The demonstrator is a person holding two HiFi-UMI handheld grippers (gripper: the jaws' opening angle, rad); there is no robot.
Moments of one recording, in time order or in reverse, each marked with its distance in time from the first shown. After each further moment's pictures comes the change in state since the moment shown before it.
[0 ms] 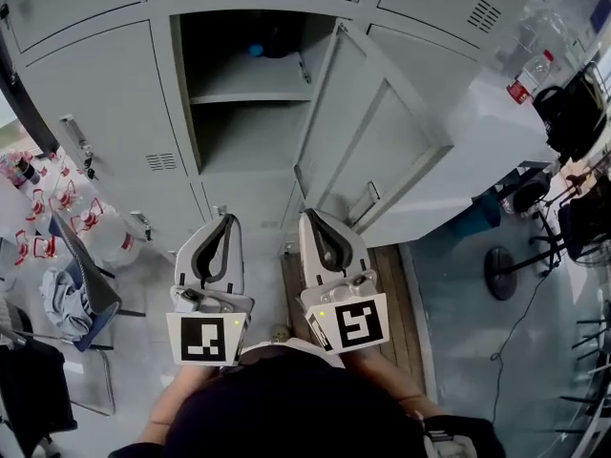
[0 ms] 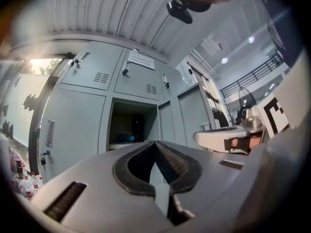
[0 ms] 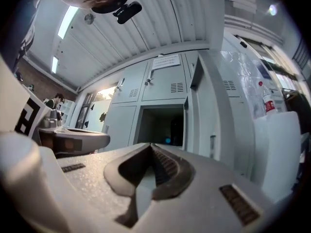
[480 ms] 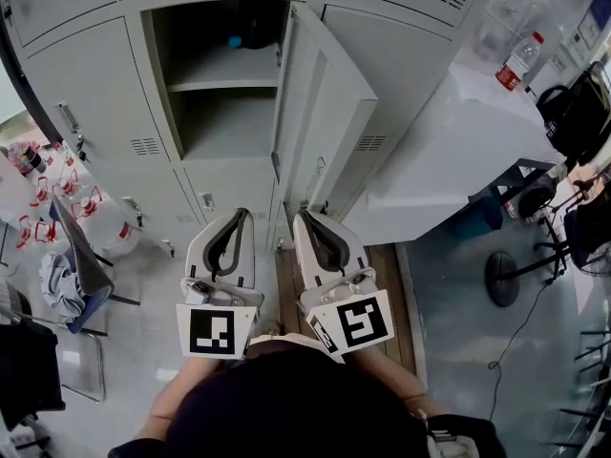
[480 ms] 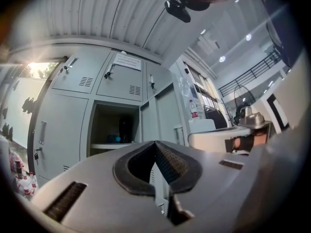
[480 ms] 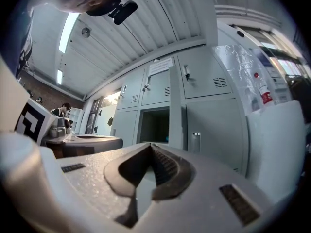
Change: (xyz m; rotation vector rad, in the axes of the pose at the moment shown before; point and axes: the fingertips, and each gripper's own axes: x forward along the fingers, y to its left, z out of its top) left arm 0.005 -0.099 0.002 0.037 -0.023 -0.004; right arm -0.065 -0.041 -0.003 0.061 -0.008 0.108
